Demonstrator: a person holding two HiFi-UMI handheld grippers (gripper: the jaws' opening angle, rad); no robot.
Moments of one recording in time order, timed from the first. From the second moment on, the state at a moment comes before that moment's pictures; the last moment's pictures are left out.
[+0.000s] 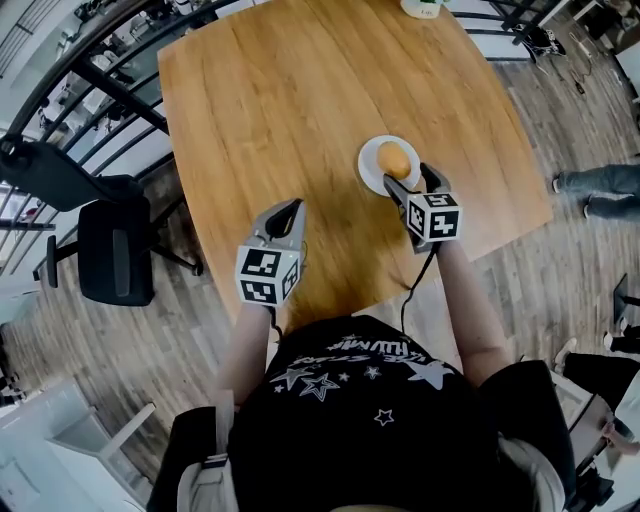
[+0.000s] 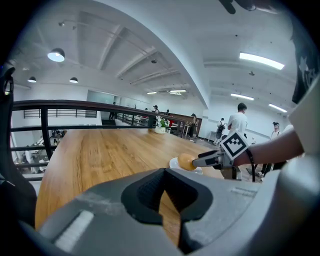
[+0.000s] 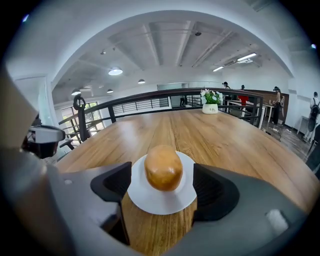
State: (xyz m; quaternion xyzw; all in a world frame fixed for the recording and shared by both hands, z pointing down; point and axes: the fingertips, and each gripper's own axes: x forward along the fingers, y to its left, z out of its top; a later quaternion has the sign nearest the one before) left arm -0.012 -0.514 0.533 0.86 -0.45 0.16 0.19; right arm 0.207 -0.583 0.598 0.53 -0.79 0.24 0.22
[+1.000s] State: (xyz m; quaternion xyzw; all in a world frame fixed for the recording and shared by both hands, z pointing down) left arm -0.014 -0.516 0.550 0.85 -0.45 0.16 0.22; right arm 0.195 -0.612 0.631 0.50 -0.79 0.23 0.28
